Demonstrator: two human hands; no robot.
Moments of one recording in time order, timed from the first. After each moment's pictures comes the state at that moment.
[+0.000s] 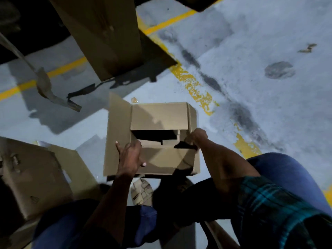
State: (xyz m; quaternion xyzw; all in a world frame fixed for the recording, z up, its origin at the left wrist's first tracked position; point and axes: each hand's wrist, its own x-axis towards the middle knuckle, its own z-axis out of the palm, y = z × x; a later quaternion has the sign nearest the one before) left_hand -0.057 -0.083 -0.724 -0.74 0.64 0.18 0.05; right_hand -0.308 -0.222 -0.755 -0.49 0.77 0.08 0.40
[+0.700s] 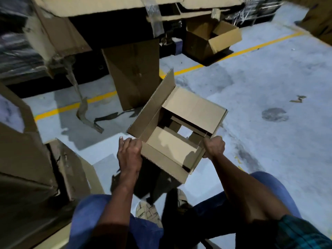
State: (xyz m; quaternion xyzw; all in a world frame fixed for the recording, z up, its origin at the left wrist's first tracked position) left_hand -0.034 -0.073 -0.607 -0.76 0.60 -0.11 -0.24; right_hand -0.303 -0.207 -0.612 -0.42 0.81 -0.22 0.35
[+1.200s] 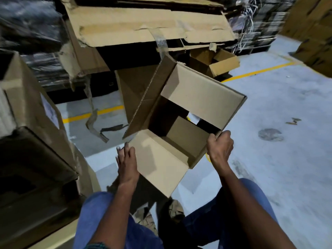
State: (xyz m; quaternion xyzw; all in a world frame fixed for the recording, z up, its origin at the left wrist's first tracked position) left_hand -0.039 -0.036 -0.591 -0.84 0.49 0.11 -0.20; right_hand -0.303 -0.156 -0.490 -0.51 0.75 -0.39 0.18
